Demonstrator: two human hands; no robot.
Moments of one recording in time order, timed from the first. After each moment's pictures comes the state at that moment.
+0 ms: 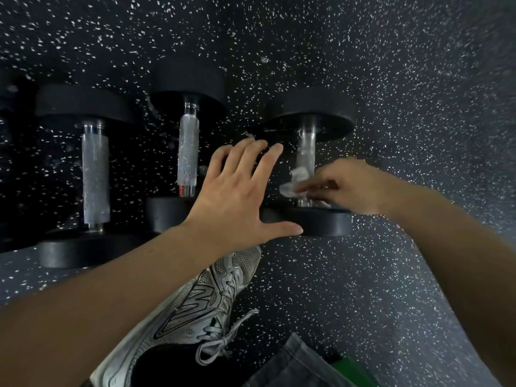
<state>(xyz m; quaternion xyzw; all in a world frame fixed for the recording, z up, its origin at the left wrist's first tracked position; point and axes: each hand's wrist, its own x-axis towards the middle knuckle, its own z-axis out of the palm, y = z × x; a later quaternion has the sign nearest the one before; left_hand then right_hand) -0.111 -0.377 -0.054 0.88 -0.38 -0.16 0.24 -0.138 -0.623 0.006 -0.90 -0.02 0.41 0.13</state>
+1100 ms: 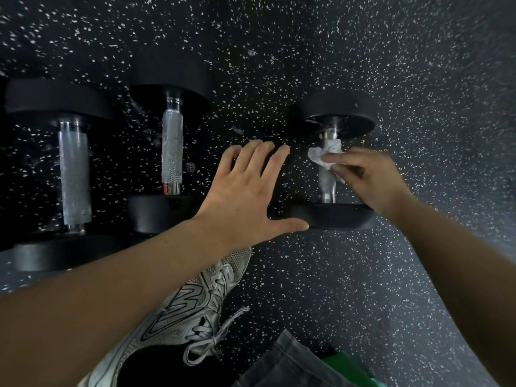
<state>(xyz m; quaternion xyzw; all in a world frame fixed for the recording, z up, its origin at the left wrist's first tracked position) -0.120 -0.407 -0.059 0.87 -0.42 -0.17 0.20 -0.187 -0.678 -0.015 -0.96 0.11 0.13 0.20</state>
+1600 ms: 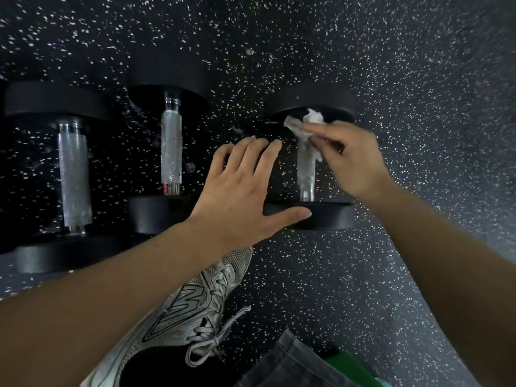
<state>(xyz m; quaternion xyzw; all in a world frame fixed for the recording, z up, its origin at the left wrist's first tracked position) -0.119 -0.401 -0.051 0.87 -0.39 -0.18 0.24 -0.149 -0.638 -0.022 -0.95 0.12 0.04 0.27</state>
